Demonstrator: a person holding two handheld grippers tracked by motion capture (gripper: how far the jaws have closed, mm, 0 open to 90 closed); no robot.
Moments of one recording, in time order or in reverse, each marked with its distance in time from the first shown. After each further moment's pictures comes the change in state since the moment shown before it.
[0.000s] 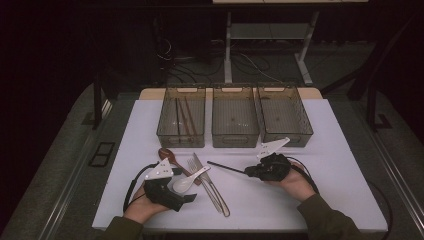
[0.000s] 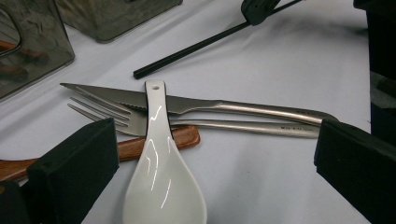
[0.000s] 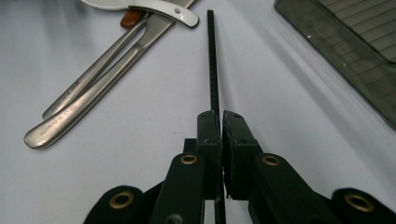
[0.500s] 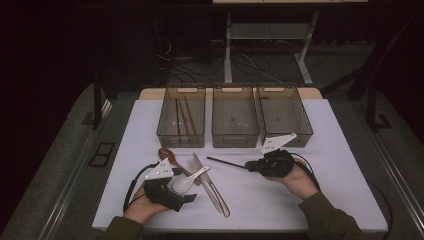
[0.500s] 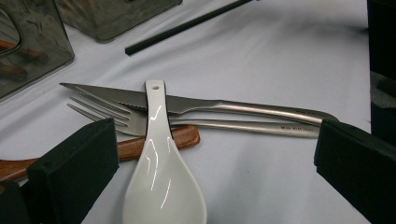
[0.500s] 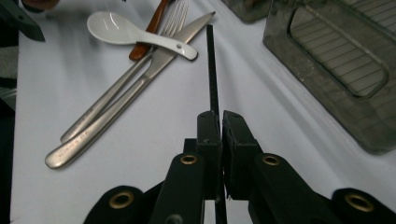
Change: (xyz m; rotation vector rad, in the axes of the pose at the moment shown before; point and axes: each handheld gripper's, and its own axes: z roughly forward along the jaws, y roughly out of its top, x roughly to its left) left arm 0.000 0.000 0.000 0.003 0.001 0.000; right arm 0.000 0.010 -0.016 -0.080 0.003 0.005
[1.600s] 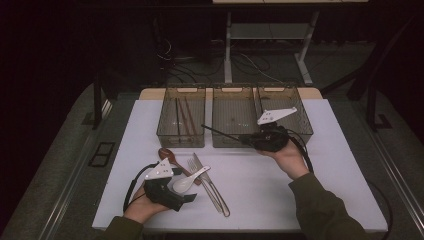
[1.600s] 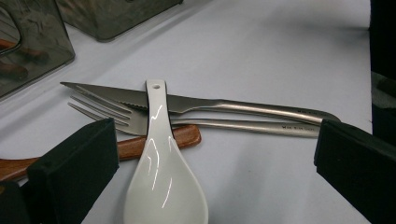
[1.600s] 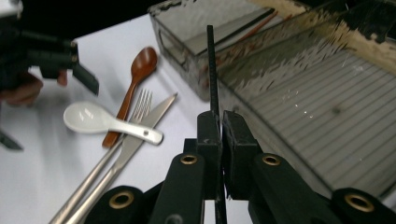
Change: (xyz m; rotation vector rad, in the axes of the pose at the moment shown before) left arm 0.000 -0.001 0.001 -0.005 0.000 -0.005; right arm -0.023 0.062 -0.008 -0.126 -0.077 0.068
